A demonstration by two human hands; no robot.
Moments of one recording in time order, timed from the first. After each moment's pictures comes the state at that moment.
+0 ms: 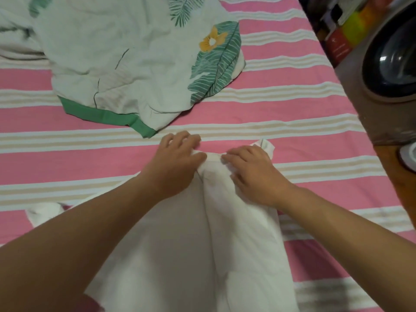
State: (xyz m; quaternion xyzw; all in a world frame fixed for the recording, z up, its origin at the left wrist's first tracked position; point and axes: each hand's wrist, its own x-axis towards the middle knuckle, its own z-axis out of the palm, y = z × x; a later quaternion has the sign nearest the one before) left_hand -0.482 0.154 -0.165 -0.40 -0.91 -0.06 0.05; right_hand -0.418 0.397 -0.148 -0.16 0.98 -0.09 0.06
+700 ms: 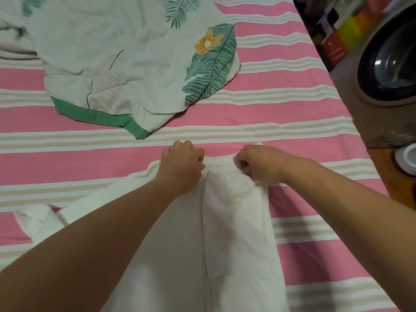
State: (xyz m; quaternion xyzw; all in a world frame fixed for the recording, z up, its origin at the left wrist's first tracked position) left_hand -0.482 0.198 -0.168 -0.22 -0.96 -0.17 -0.07; right_hand -0.461 0.429 -0.118 -0.11 0.95 -0.05 0.29
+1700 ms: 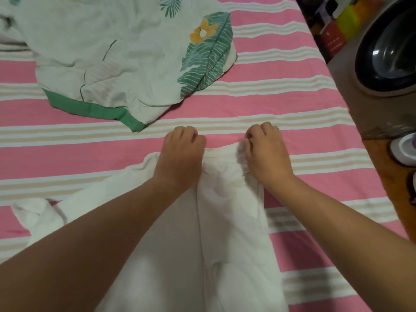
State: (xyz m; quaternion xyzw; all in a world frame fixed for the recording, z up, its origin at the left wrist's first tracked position) left_hand -0.466 0.204 -0.158 -0.26 -0.95 -0.15 0.04; right_hand -0.424 0.414 -0.131 0.04 0.99 -0.11 -0.10
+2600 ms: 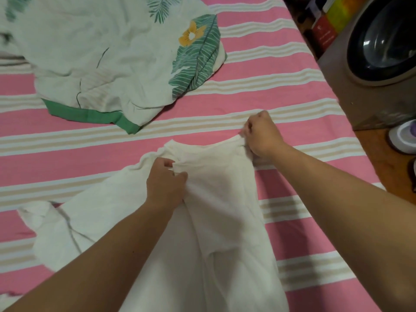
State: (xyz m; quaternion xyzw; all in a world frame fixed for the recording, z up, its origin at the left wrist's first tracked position) left_hand -0.408 0.189 -0.146 0.19 -0.82 -0.51 -0.17; right_hand -0.460 0.446 -0.130 0.17 0.95 -0.27 0.05
